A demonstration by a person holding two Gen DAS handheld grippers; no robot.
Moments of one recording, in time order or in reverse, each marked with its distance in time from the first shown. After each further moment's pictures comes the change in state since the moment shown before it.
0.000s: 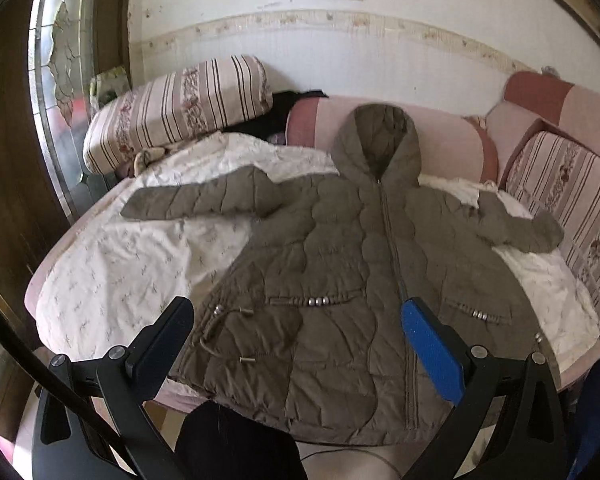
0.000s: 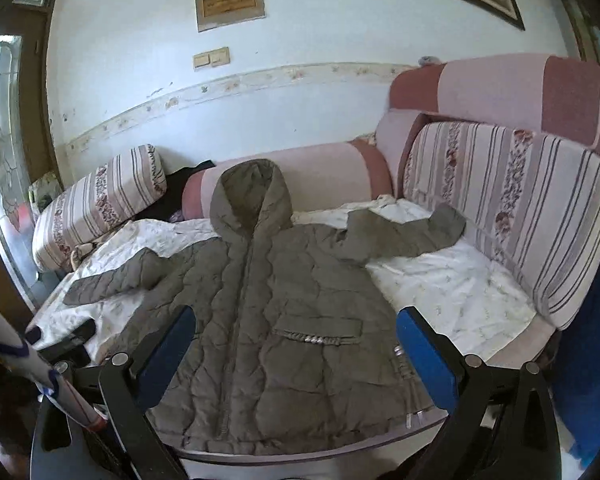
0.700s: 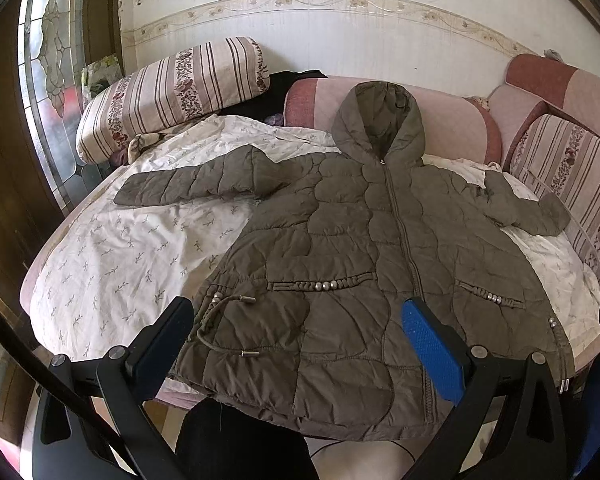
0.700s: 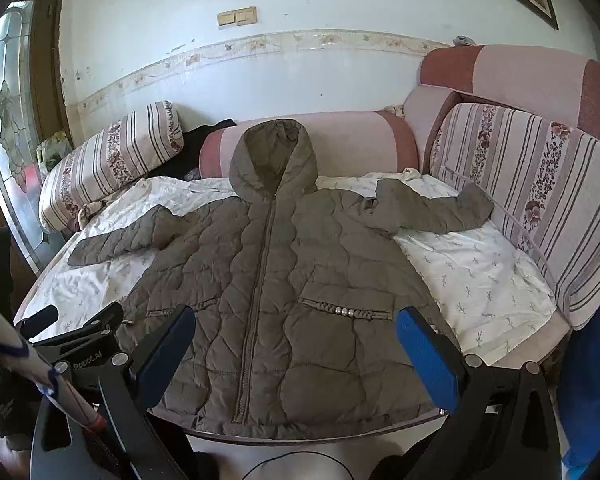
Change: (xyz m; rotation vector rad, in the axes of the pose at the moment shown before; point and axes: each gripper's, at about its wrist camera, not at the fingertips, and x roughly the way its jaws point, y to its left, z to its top) left arm 0.022 0.006 -0.005 0.017 0.053 -0.001; right arm 0.032 0.042 -0.007 -0.086 0.126 0.016
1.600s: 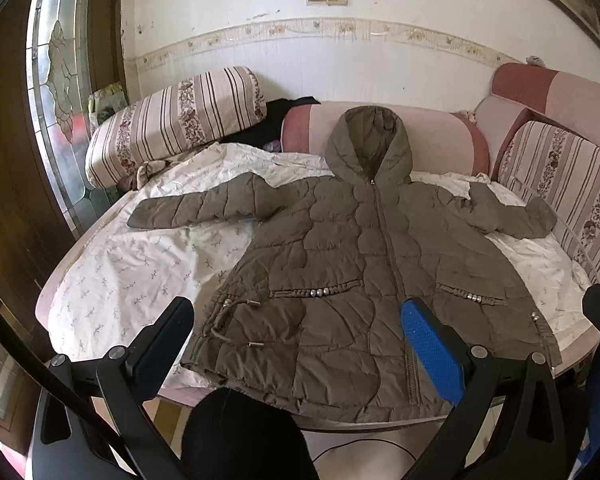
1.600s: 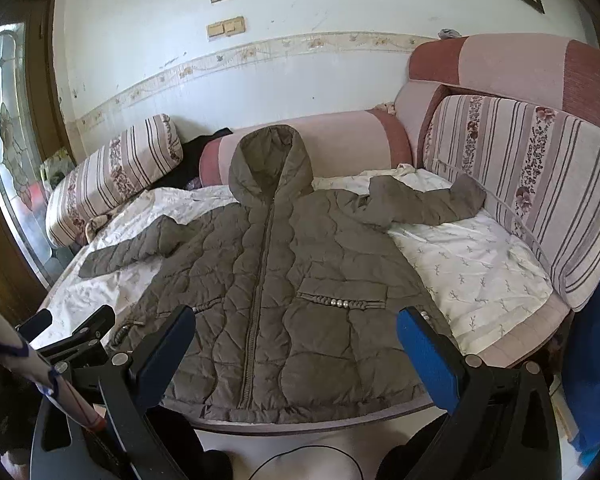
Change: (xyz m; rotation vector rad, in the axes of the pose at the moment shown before) left arm -0.060 -0.003 -0.016 0.042 -0.104 0.007; right arm -0.034 -0.020 -0.011 0.058 -0.019 0.028
